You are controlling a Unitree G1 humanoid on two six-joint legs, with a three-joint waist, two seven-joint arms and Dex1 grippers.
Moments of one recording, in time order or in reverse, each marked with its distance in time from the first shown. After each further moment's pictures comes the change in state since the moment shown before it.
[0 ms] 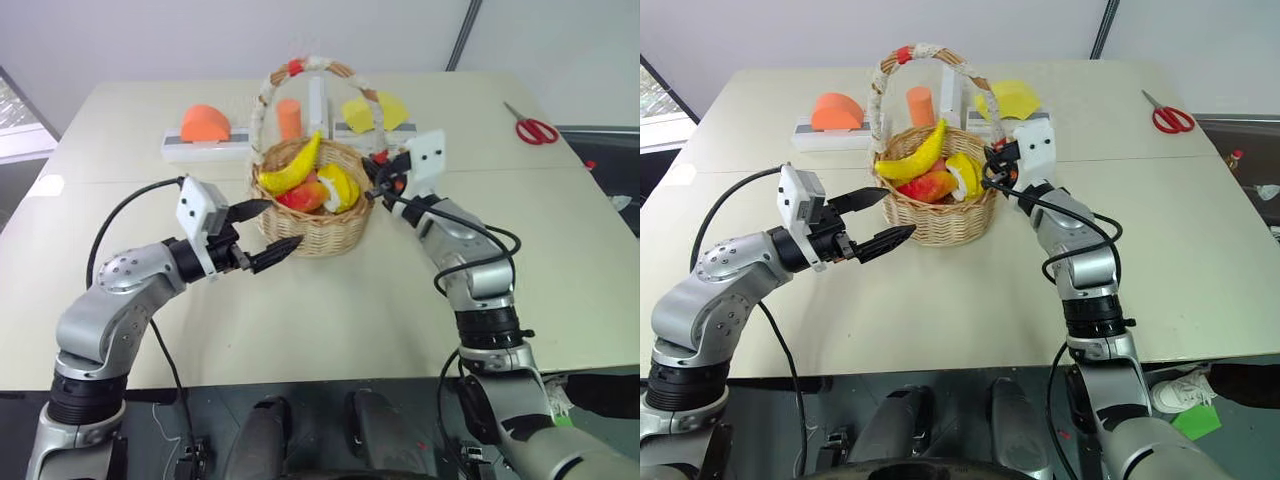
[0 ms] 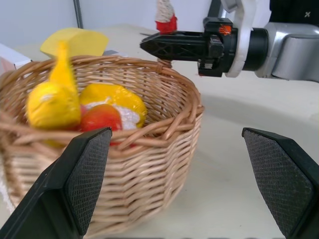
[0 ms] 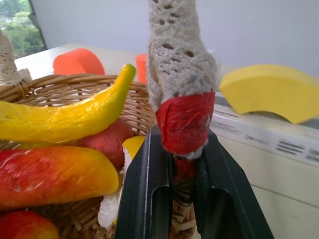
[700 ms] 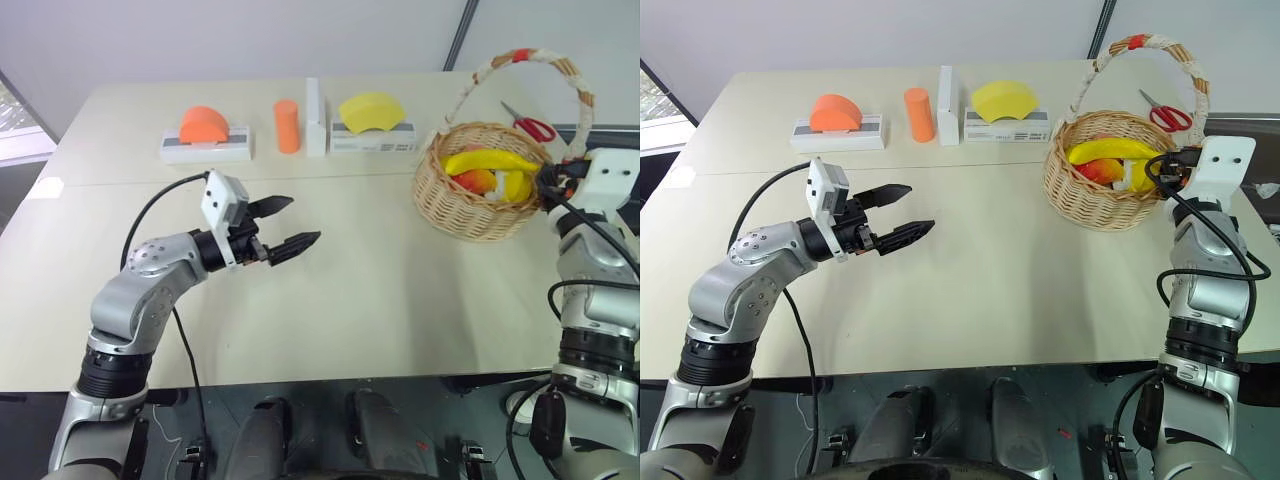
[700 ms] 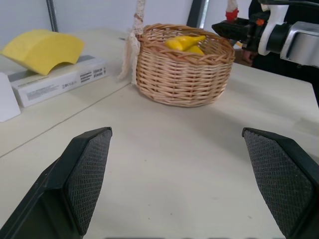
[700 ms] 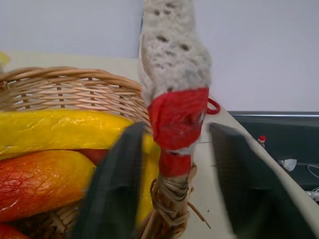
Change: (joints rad) left arm -0.096 -0.053 -0.075 0.139 0.034 -0.049 -0.053; right arm 0.117 -0.280 -0.388 0.166 -0.048 -0.129 -0.173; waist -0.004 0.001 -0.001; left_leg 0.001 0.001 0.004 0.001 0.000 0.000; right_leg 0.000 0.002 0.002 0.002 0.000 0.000
